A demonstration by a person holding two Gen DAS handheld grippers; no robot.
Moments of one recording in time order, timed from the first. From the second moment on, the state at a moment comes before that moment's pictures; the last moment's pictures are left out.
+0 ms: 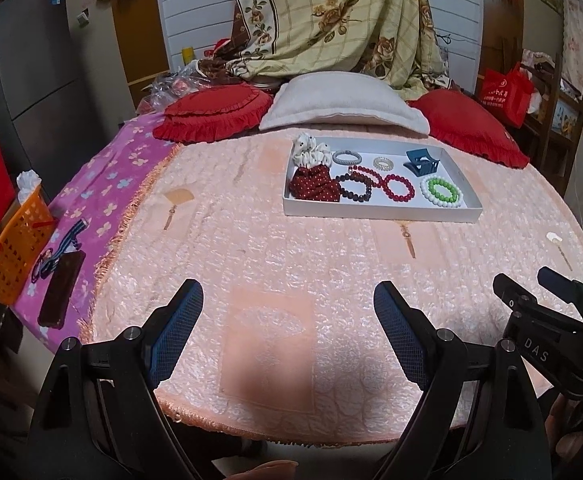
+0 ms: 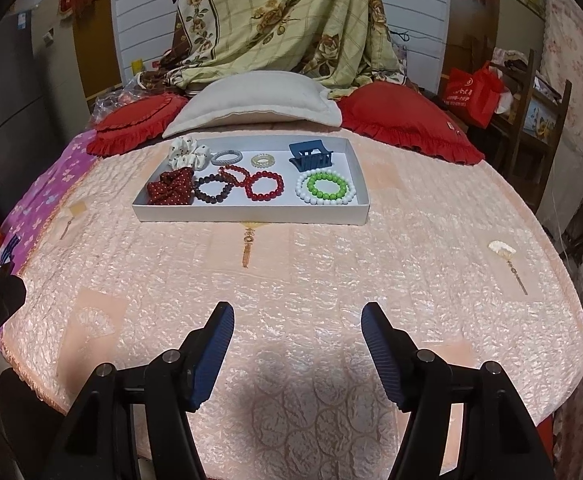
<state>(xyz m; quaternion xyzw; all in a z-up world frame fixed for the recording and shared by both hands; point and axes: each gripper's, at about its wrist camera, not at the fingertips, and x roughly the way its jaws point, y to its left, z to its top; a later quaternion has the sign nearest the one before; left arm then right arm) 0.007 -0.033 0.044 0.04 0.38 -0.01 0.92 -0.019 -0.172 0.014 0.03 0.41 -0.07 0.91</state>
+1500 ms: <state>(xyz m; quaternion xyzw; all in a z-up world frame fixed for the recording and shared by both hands) 0.080 0.032 -0.023 -0.02 0.45 0.02 0.89 0.287 -0.073 -0.020 -0.05 0.47 0.03 0.88</state>
